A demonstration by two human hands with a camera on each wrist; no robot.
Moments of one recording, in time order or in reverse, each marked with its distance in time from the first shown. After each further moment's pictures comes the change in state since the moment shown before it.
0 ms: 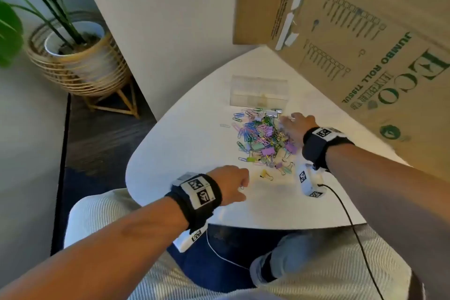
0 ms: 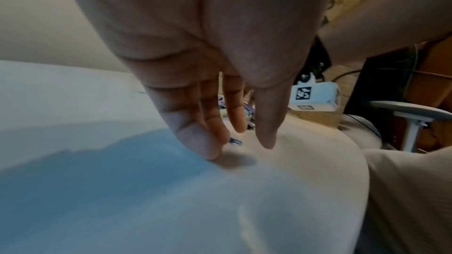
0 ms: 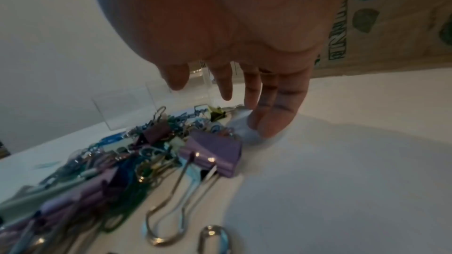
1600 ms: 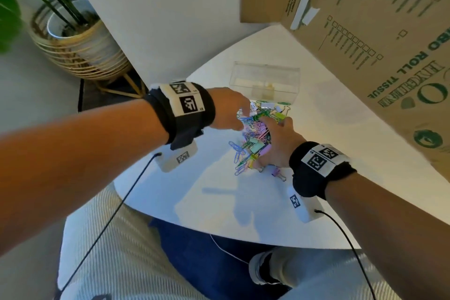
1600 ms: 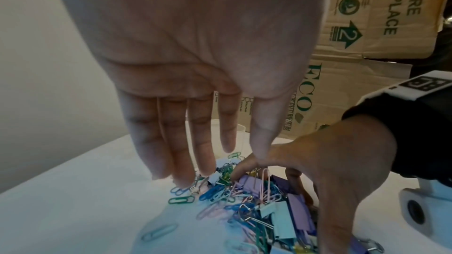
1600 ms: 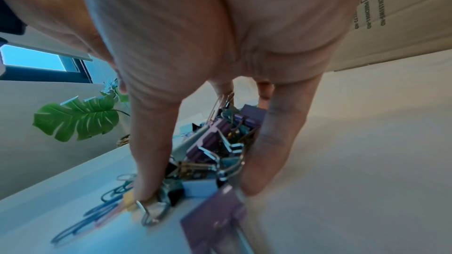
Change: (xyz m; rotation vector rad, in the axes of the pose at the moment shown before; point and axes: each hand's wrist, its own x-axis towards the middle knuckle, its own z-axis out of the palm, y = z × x) left_hand 0.049 0.011 -0.143 0.242 0.130 -0.105; right_hand -0.013 -0.013 0.027 -0.242 -0.277 -0.341
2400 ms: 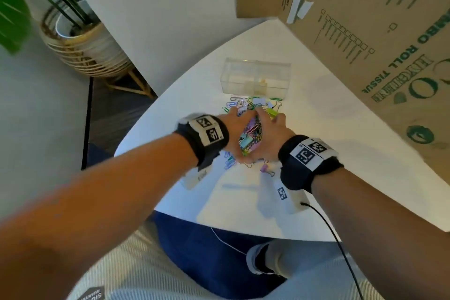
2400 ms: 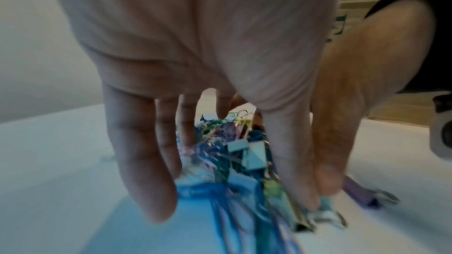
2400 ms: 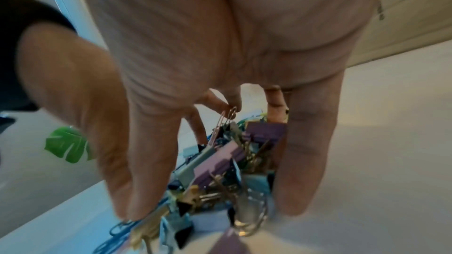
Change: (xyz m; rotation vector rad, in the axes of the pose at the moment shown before) left_hand 0.025 0.038 0.053 -0.006 -0.193 -0.144; right_hand -0.004 0.008 -0.007 0.073 -0.044 -0.047
